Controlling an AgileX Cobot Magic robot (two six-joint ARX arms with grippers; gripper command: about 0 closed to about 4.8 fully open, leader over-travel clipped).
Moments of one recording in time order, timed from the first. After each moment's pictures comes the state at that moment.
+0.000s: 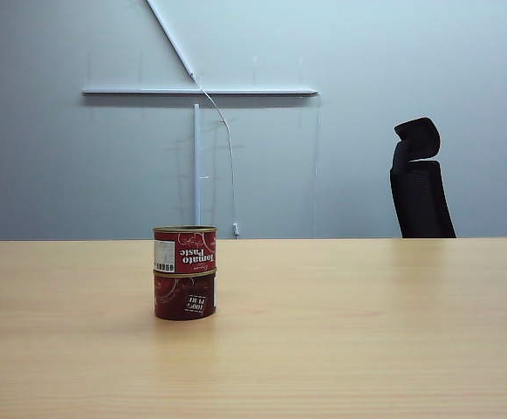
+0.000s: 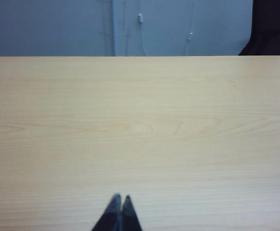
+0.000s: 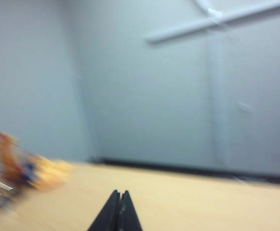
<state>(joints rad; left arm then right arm) 0.05 0.01 0.01 -0.07 0.15 0.01 0.66 0.75 0.79 0.18 0.23 0.13</state>
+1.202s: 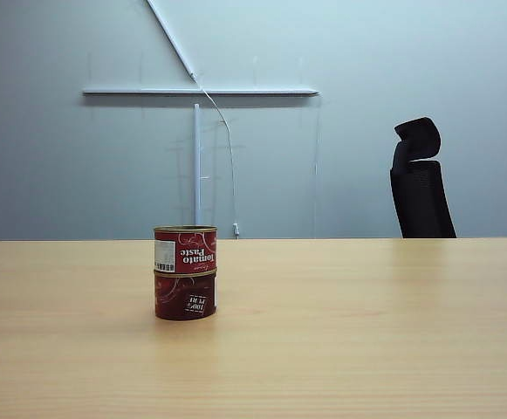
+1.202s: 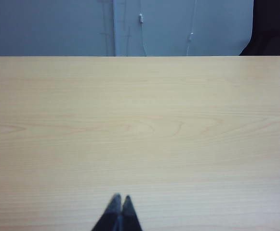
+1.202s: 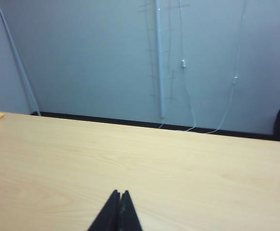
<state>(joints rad) 0.05 0.01 0.01 -0.07 0.15 0.01 0.59 0.64 0.78 -0.13 0.31 0.05</state>
